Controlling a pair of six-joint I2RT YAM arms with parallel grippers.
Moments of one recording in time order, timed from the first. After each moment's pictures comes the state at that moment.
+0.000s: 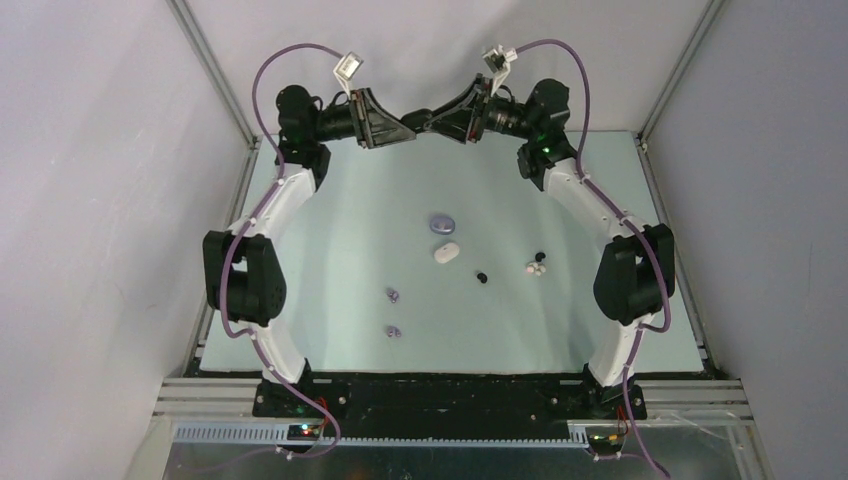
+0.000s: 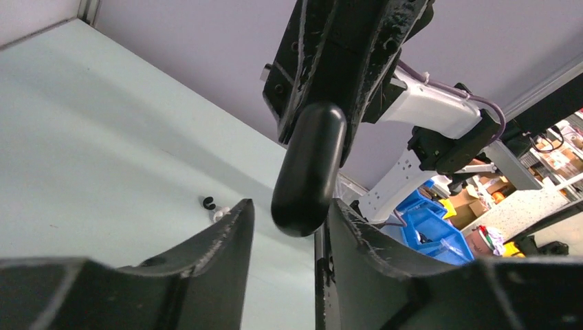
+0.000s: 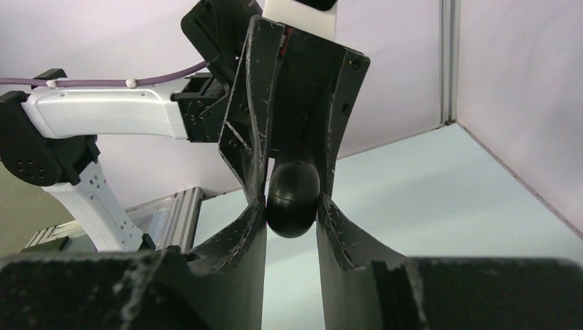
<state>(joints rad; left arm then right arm) -0.17 1.80 1.56 0.57 1.27 -0.96 0.39 1.86 1.70 0.54 -0.99 0.57</state>
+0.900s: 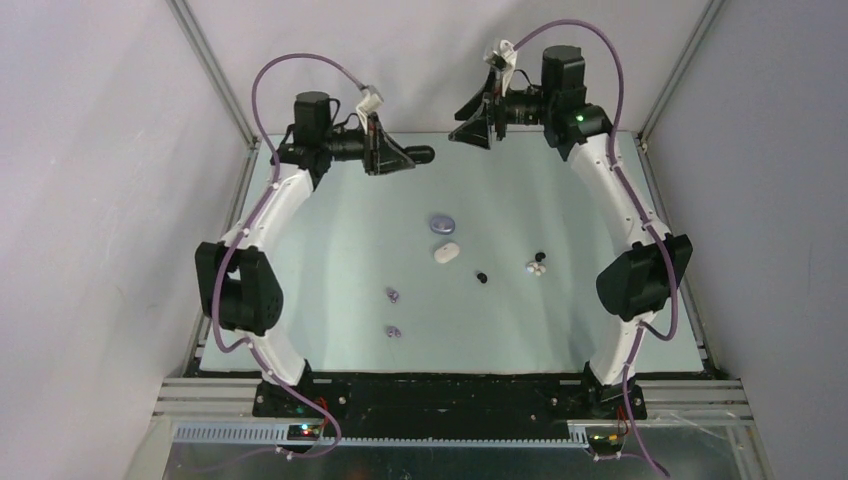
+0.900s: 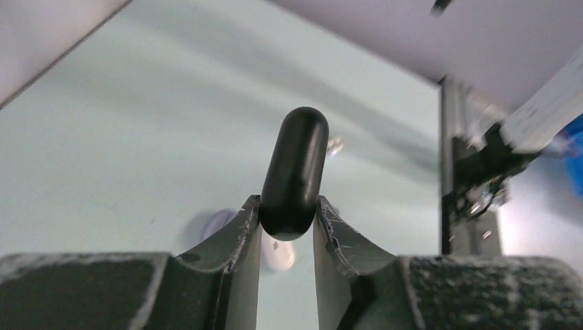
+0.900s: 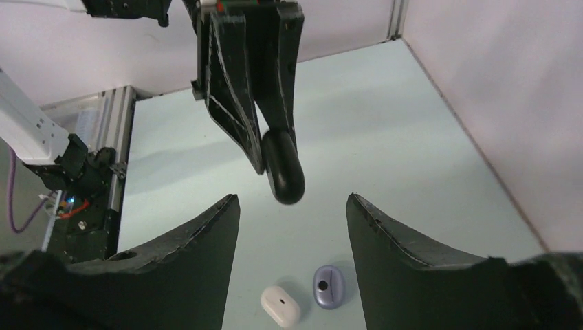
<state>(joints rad) -0.18 1.74 1.56 -0.11 1.16 -0.10 0.31 1.87 1.99 -0.33 -1.06 -0.10</state>
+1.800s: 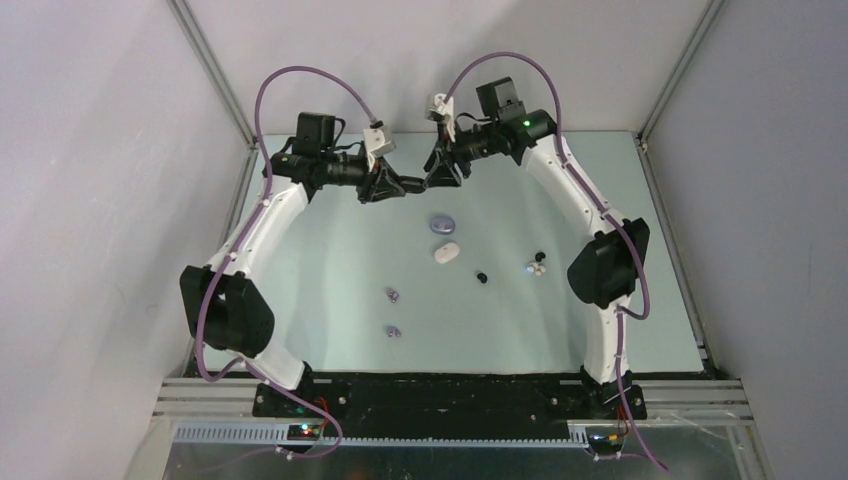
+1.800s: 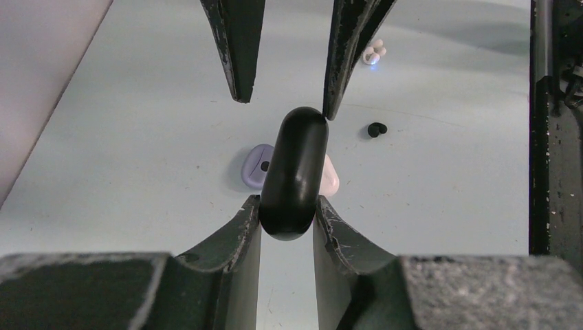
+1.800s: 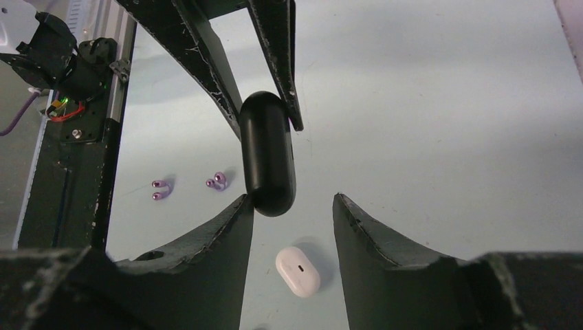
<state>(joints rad) -0.24 1.60 1.52 -0.64 0.96 0.65 0.48 2.04 2.18 -0.85 -0.96 -0.56</state>
